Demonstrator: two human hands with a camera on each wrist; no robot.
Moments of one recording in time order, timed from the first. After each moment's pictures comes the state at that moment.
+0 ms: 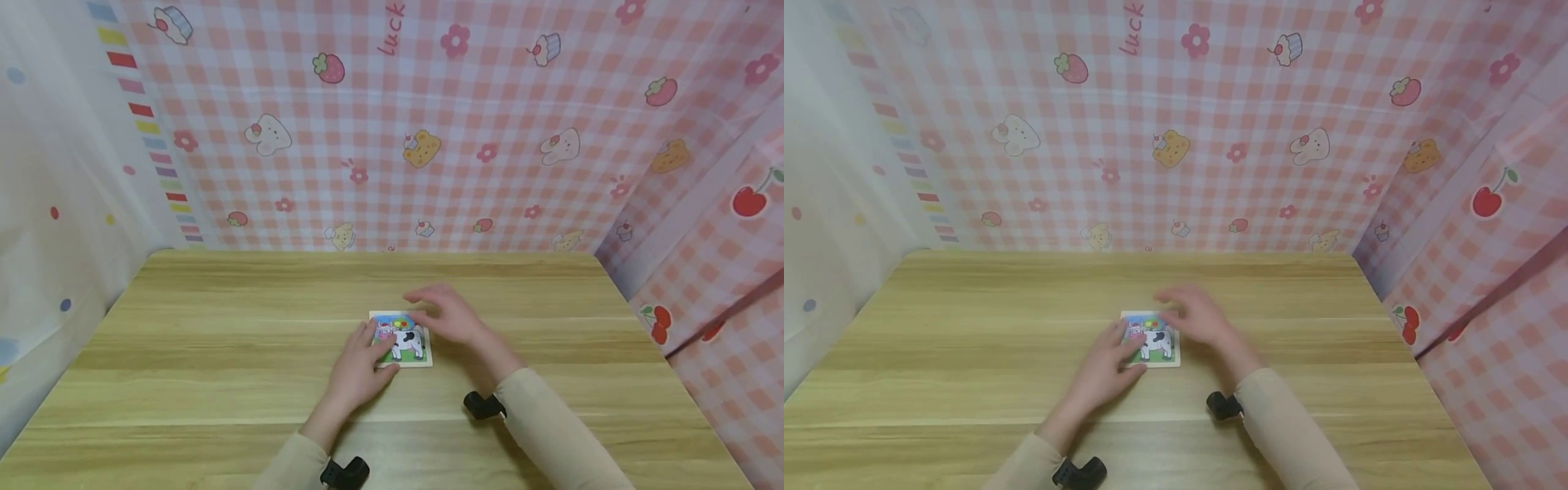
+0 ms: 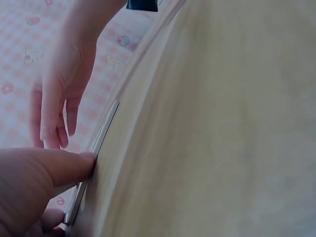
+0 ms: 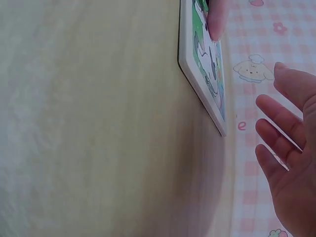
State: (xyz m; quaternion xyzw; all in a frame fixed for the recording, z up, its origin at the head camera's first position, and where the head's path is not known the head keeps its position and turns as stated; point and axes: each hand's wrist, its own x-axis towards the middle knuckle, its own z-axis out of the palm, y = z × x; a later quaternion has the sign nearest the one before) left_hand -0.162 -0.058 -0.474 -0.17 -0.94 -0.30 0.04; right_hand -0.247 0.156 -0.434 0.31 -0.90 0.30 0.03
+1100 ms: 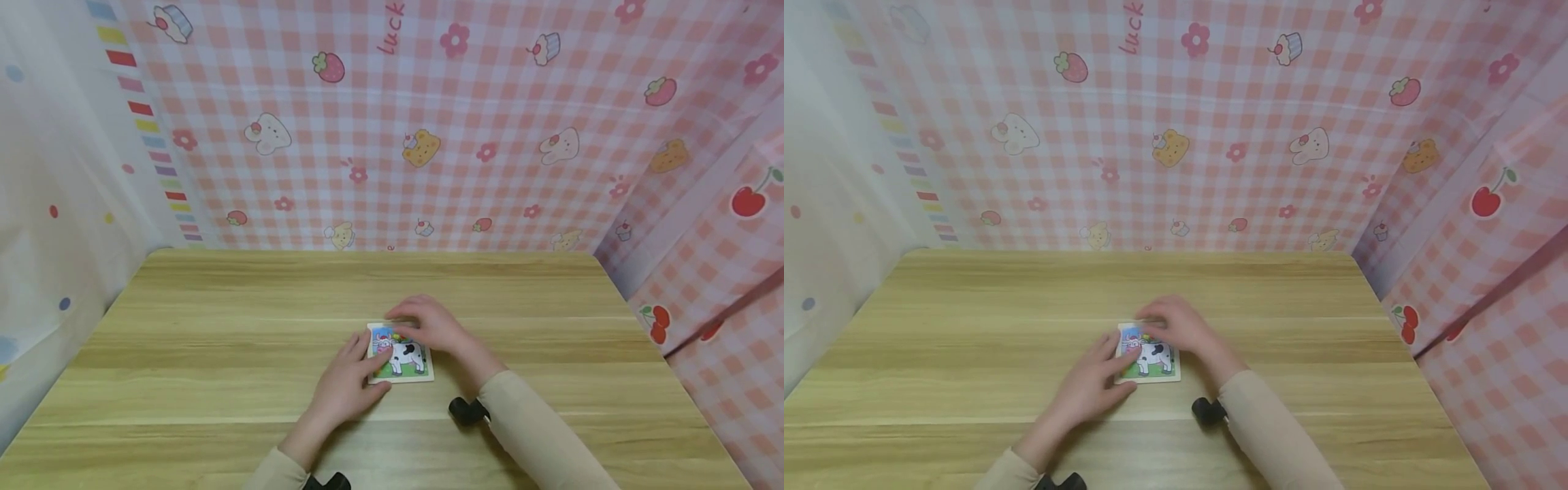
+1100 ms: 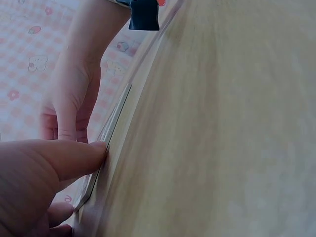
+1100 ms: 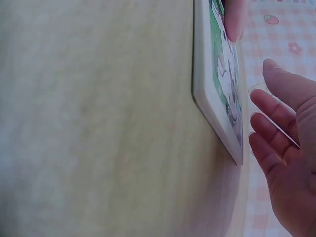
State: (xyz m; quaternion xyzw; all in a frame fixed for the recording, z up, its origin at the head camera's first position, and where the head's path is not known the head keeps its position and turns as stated) left_hand -0.143 -0.076 -0.477 -0.20 -0.94 -0.27 0.03; right_hand -0.249 0.132 -0.453 0.37 -0.89 0.26 0.00
